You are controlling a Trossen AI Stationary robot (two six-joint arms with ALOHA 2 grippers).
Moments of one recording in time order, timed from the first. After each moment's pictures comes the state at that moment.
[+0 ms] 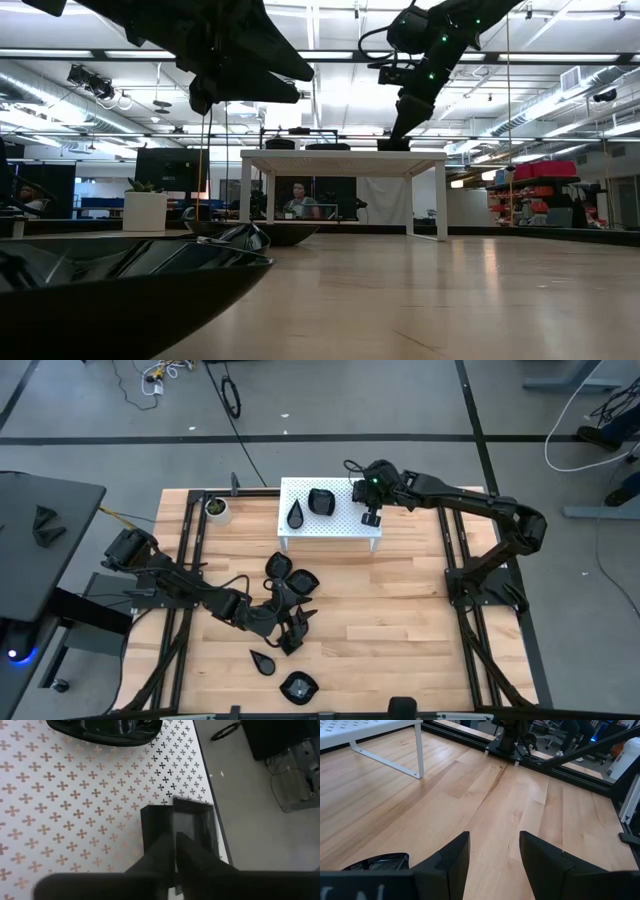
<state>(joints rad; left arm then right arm) -0.46 1.58 0.79 0.34 -0.71 -0.56 -0.52 1.52 1.24 -0.58 0.22 -0.49</state>
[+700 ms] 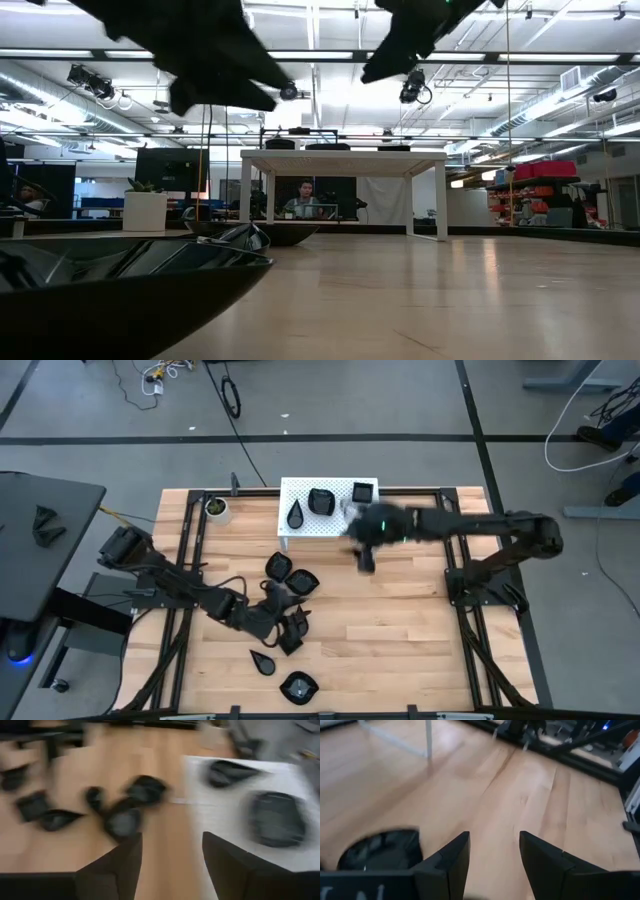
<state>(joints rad) -0.50 1.53 0.79 0.17 -0.71 -0.68 -0.12 1.39 1.16 -0.44 -0.02 -0.15</state>
